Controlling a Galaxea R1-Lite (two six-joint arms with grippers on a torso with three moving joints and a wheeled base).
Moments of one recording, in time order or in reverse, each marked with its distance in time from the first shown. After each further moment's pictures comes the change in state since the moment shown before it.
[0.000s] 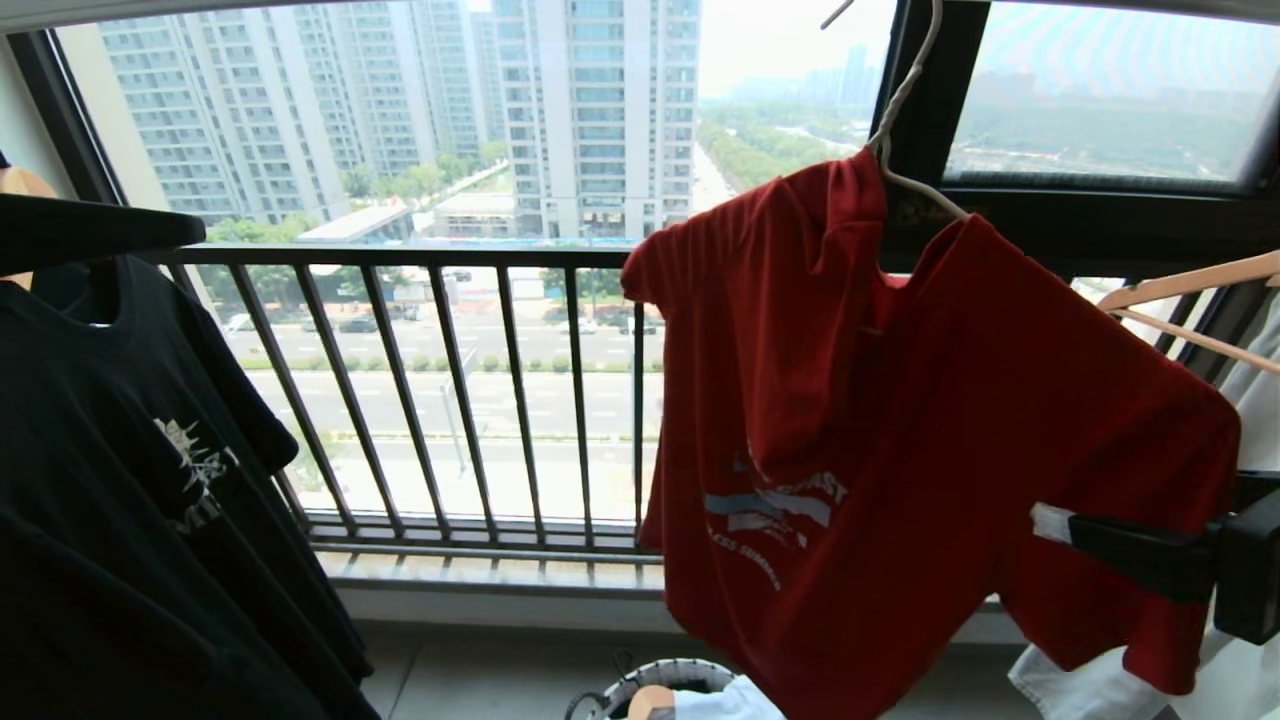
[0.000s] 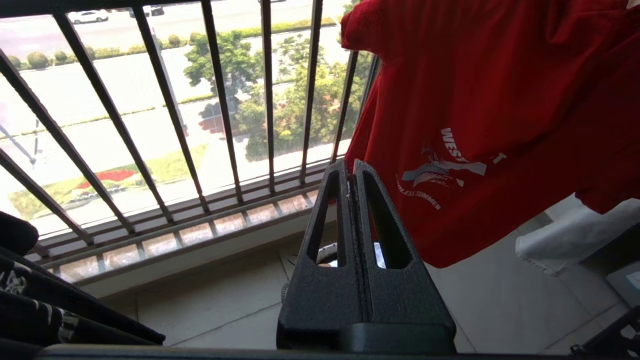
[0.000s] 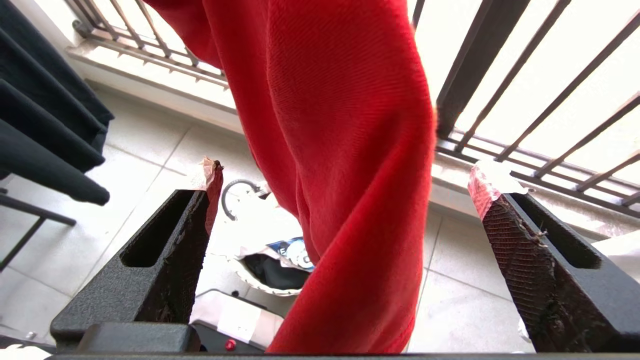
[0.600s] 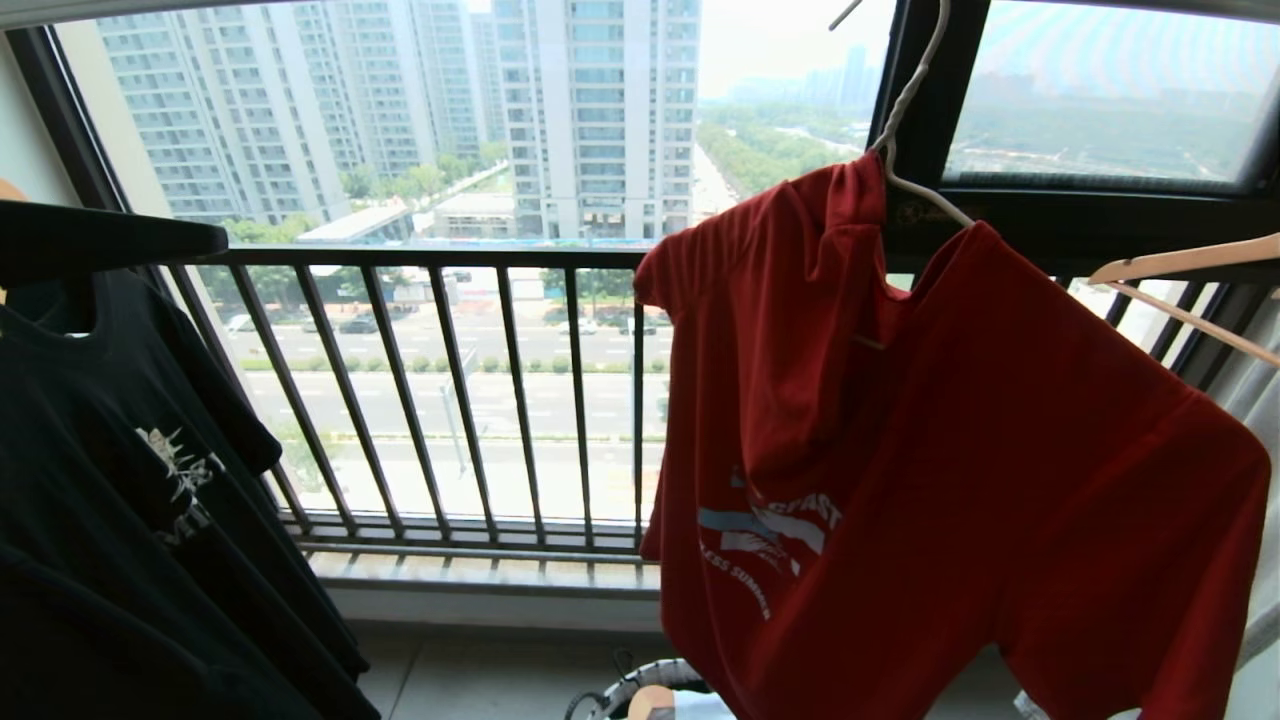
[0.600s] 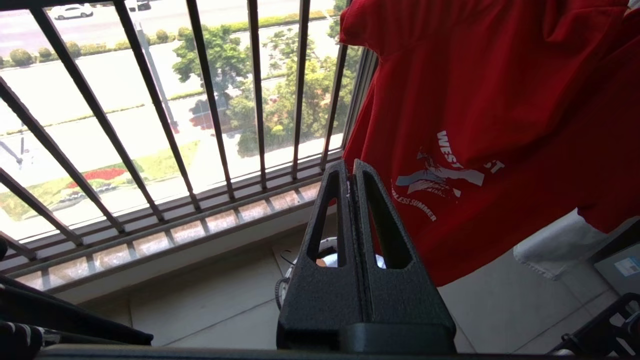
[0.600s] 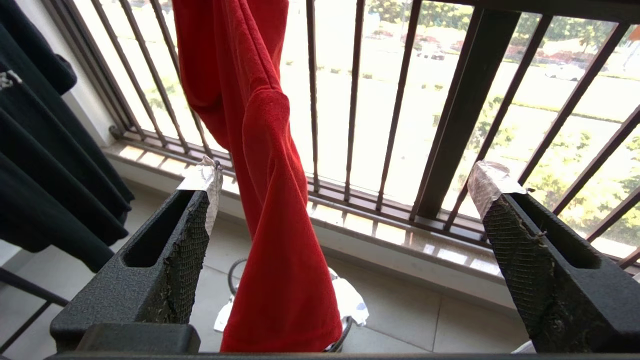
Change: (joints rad) left arm -0.032 0.011 0.002 0.001 0.000 0.000; right arm -0.018 -0.297 -0.086 0.106 0.006 0.016
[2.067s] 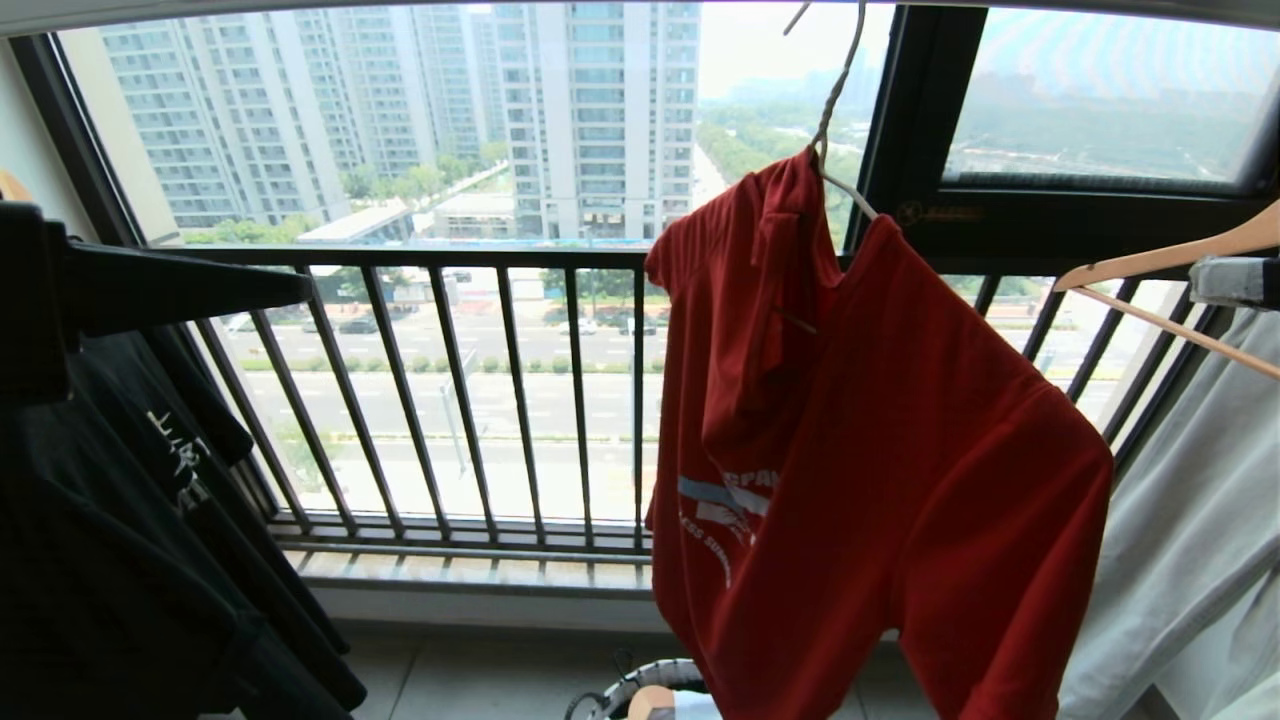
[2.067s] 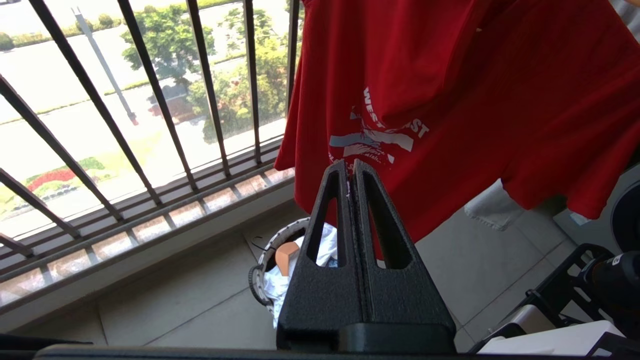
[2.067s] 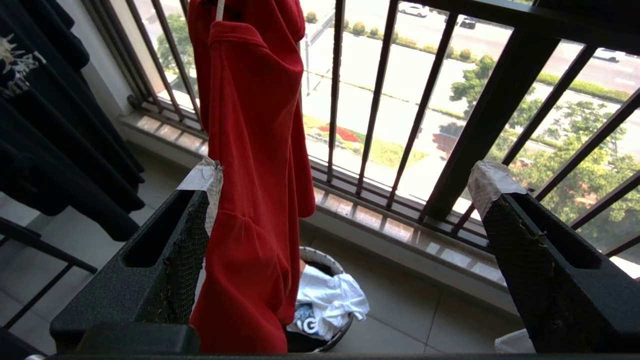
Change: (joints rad) left arm -0.133 0.023 0.030 -0.001 0.009 -0.001; right arm 0.041 0.355 -0.495 0.235 0.036 -0.036
